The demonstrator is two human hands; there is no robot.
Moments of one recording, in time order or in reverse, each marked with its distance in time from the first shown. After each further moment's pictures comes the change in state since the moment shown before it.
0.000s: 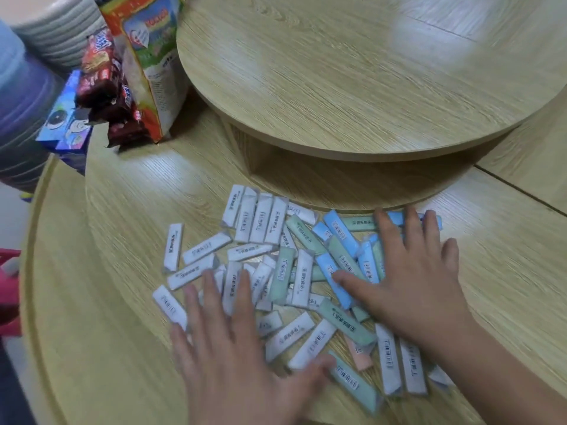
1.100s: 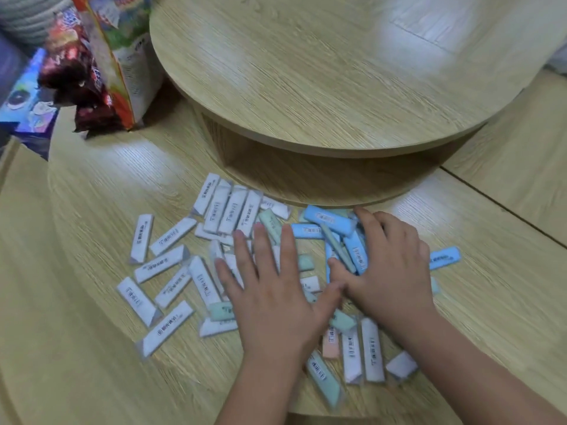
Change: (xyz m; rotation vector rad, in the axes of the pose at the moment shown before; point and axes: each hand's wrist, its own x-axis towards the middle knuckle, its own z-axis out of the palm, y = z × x) left_hand 0.047 0.064 0.051 0.140 0.045 0.150; right_hand 0.005 0.021 0.013 0.066 0.235 -0.059
